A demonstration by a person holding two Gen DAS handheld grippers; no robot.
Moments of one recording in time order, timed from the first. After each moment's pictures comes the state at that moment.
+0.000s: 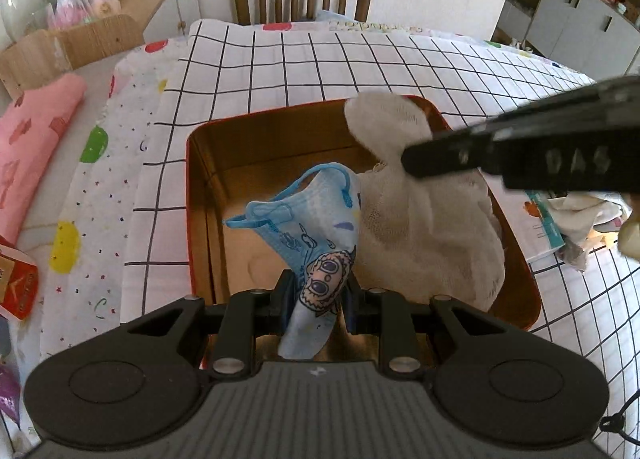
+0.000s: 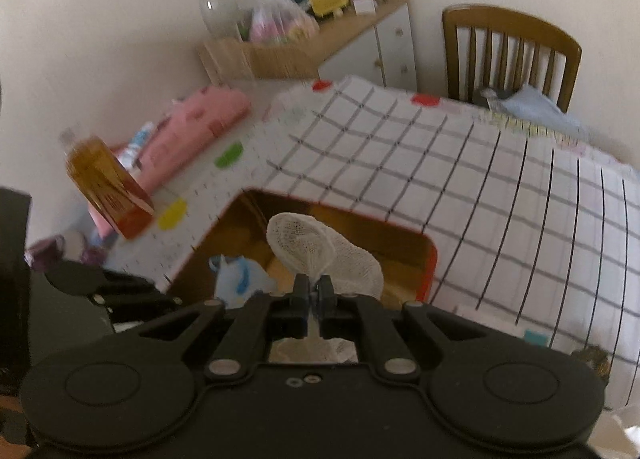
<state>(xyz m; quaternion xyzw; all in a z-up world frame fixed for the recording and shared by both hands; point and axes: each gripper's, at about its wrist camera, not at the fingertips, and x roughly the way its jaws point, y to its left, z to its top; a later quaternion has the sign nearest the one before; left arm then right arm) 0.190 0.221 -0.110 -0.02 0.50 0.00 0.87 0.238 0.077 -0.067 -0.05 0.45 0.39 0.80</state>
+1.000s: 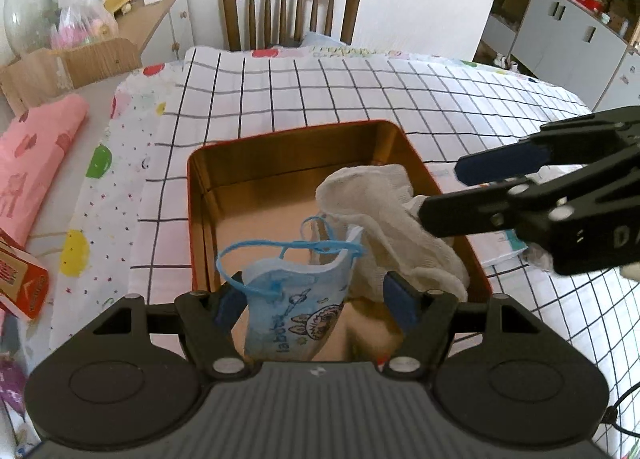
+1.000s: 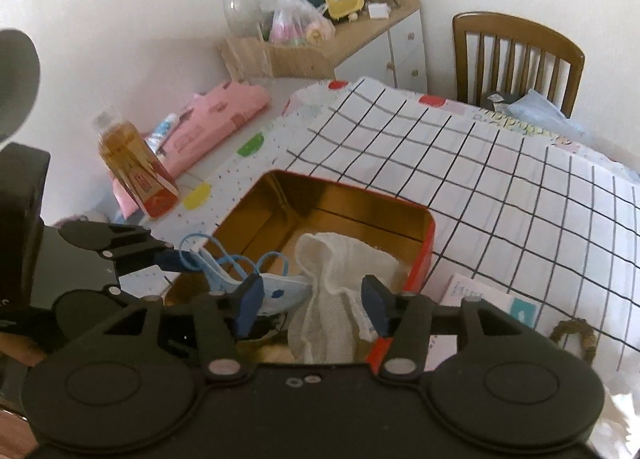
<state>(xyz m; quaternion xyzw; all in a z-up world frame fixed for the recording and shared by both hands) 0.167 0.217 -0.082 -0.02 0.47 -0.01 0.88 0.207 0.045 -0.041 -0.05 0.43 0.42 0.80</state>
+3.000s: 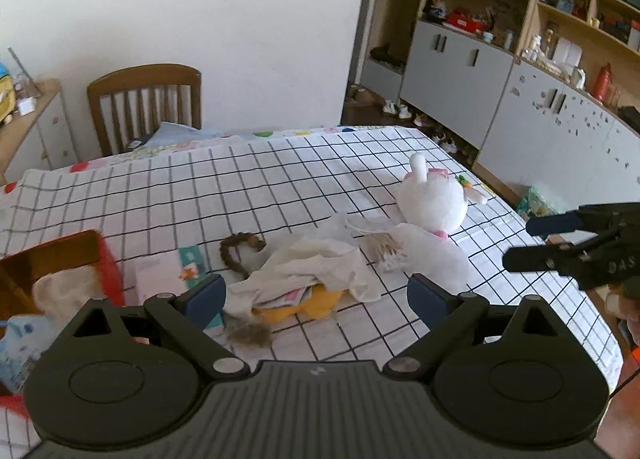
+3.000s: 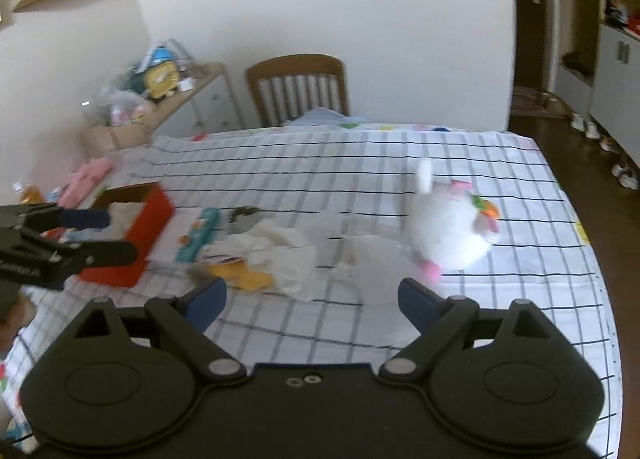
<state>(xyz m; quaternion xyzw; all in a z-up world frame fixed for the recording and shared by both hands) 0.142 -0.025 -0.032 0.00 0.36 -0.15 0.92 0.126 -0.297 -0.019 0.02 0.38 0.21 0.90</state>
